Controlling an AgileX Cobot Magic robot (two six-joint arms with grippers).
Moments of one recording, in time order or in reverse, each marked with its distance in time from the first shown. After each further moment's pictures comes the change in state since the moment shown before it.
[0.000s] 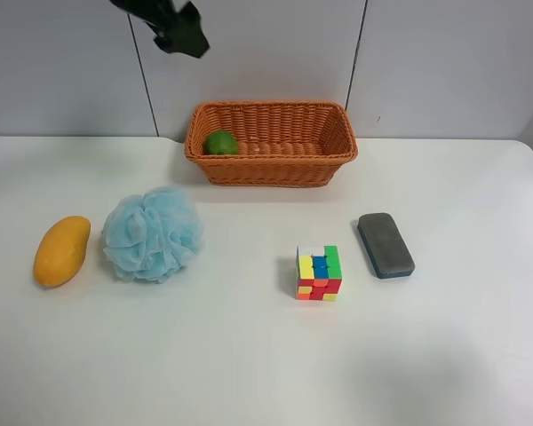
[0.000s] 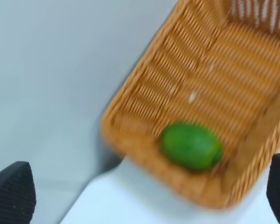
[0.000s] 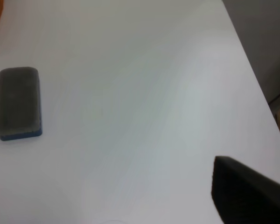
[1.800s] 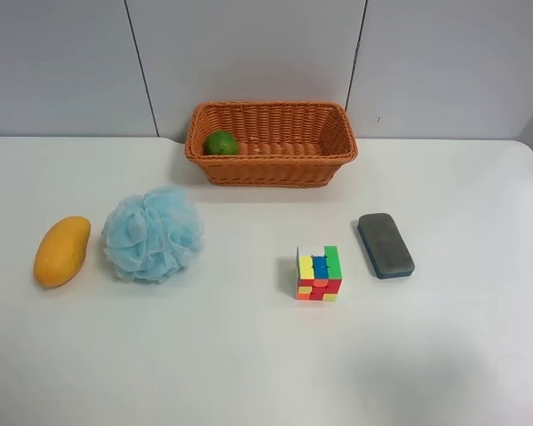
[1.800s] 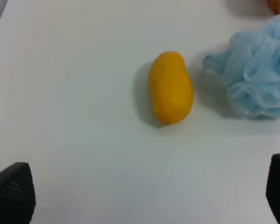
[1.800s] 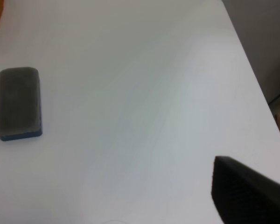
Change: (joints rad) left arm 0.526 -1.785 1.210 -0.007 0.375 -0.541; right arm 0.000 0.000 0.000 0.000 0.000 0.000
